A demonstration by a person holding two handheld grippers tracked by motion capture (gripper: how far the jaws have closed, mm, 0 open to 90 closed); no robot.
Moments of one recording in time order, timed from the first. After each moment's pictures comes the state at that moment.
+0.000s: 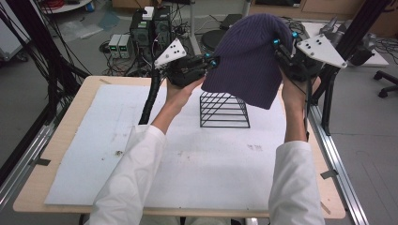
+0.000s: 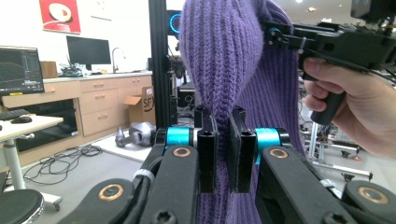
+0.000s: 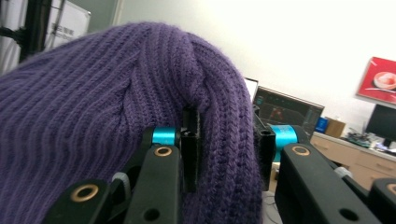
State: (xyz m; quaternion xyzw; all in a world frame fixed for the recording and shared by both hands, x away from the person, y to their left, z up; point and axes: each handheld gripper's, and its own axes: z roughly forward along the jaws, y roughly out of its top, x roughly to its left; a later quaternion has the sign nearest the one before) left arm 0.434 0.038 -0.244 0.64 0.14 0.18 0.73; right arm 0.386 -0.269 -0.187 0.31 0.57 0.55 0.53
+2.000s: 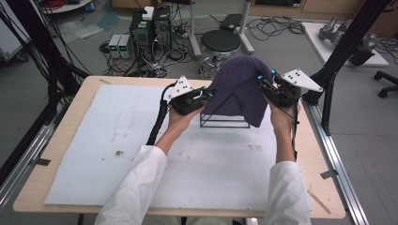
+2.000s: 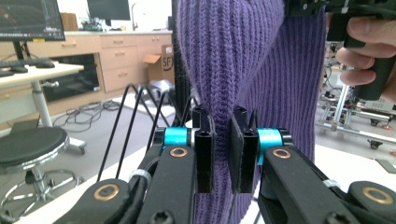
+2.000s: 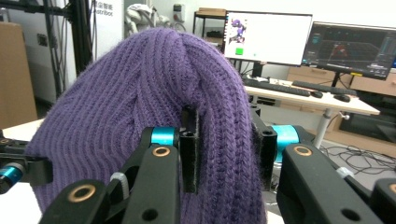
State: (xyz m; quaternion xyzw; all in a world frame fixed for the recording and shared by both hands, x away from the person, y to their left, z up) left arm 0.433 0.033 -0.355 0.69 0.21 0.19 0.67; right arm 0.400 -0.276 -0.286 0.35 0.62 0.57 0.40
